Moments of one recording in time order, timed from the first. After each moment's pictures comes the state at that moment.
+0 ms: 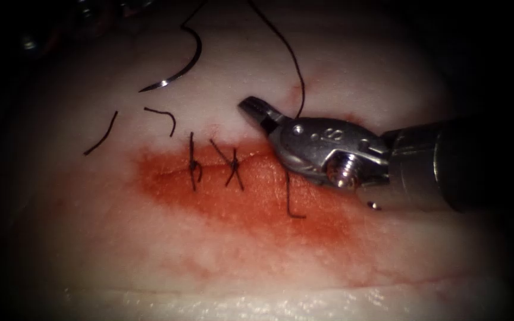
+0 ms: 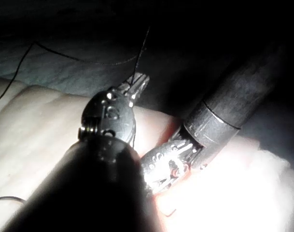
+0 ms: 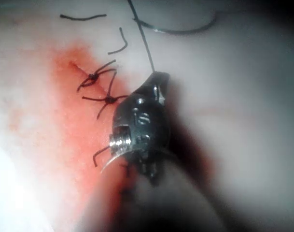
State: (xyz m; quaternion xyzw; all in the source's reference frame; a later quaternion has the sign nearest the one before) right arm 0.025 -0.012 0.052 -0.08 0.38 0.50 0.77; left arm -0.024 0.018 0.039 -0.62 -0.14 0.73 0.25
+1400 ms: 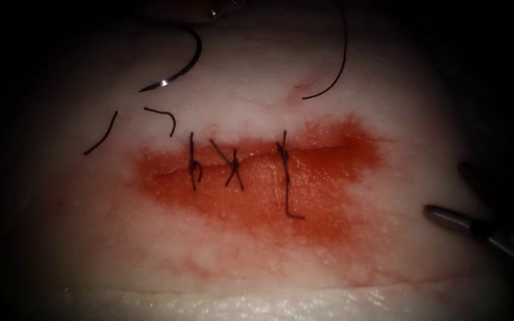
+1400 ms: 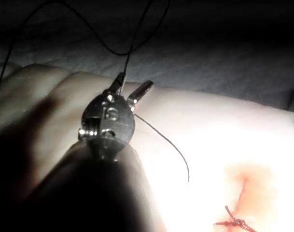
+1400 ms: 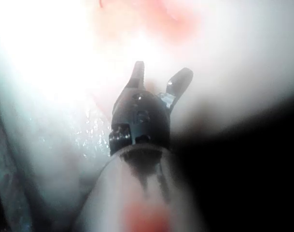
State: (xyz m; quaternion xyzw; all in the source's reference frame) right arm 0.004 -0.020 0.043 -0.16 0.39 0.47 0.77; left arm -0.031 0.024 0.066 -0.58 -0.11 0.76 0.27
